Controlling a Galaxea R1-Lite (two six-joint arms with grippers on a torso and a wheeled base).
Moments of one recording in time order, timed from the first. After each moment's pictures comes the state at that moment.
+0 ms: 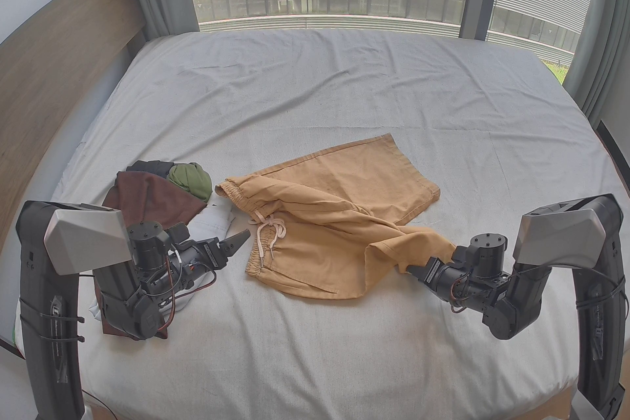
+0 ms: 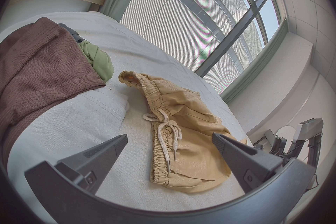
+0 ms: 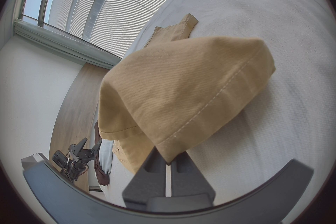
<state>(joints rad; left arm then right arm) -0.17 2.44 -0.68 -1.55 -0.34 -0.48 0.31 2.47 -0.67 -1.38 0.25 0.82</state>
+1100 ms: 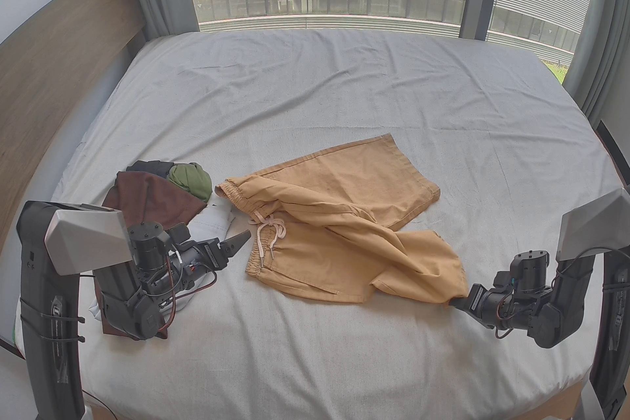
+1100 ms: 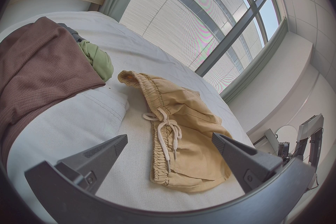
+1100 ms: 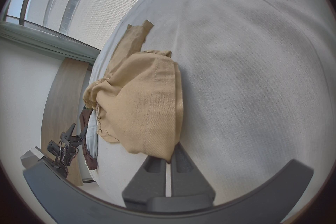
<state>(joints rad) -0.18 2.44 -0.68 -1.55 -0.34 -0.48 0.14 2.34 -0.33 -1.33 0.33 0.71</state>
